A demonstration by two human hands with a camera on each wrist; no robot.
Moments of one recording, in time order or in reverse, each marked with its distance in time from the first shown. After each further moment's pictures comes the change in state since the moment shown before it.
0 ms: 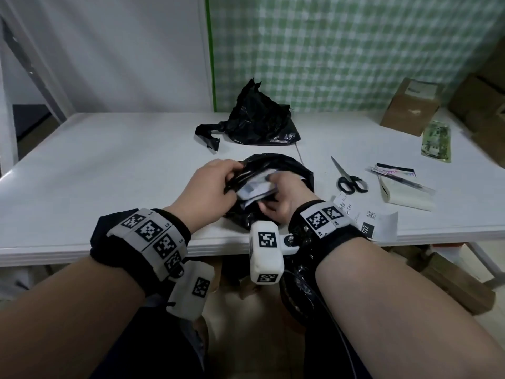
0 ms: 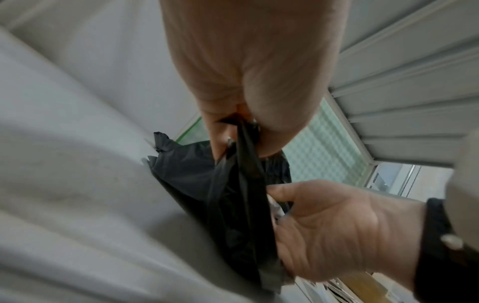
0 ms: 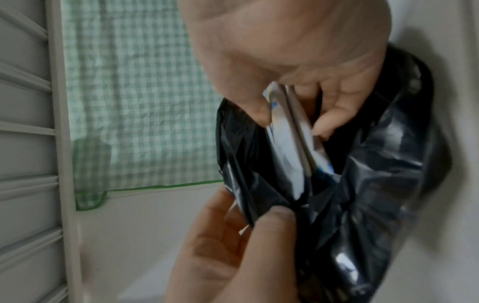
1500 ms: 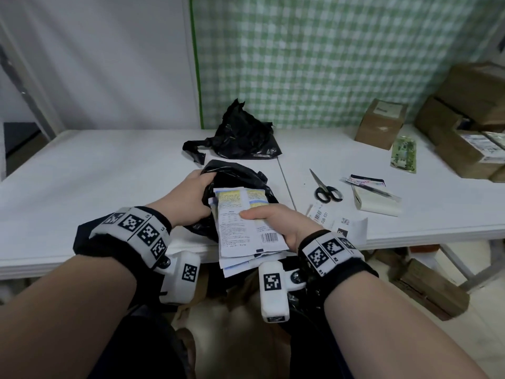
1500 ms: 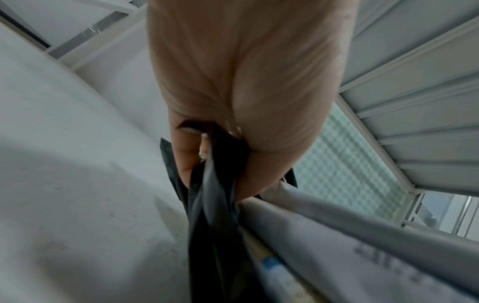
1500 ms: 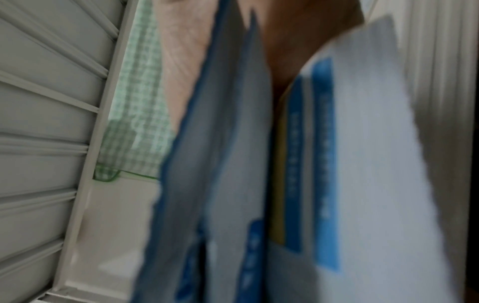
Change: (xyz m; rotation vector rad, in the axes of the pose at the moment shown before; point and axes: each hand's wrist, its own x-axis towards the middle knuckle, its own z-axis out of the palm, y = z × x) left_hand 0.007 -0.001 -0.012 -0.001 -0.267 -0.164; right_hand -0.050 0.008 -0.051 -0.473 -0.439 -0.031
